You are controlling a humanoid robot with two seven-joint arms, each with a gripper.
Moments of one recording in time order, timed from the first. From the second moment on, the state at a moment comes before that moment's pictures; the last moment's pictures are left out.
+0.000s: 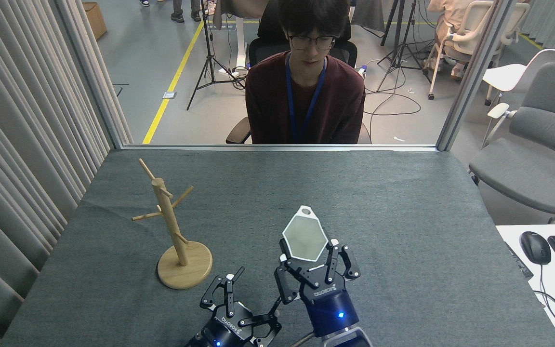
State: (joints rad) left arm -0.01 -0.07 -0.27 -1.44 -1.95 -0.24 0.25; right arm -0.08 0.19 0.29 -1.43 1.63 -0.09 -0.39
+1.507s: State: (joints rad) left arm -0.02 -0.08 -0.27 -1.44 -1.95 -0.23 0.25; right arm 0.07 0.23 0.39 -1.49 1.68 -0.08 -0.40
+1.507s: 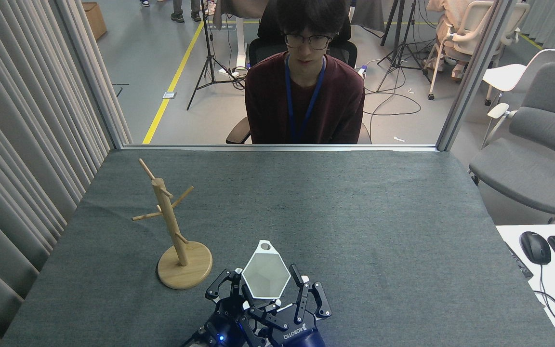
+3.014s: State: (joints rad) left arm -0.09 0.04 0.22 -1.43 -2.19 0.01 0.30; right arm 0.00 0.03 0.07 -1.38 1.47 0.00 -0.31
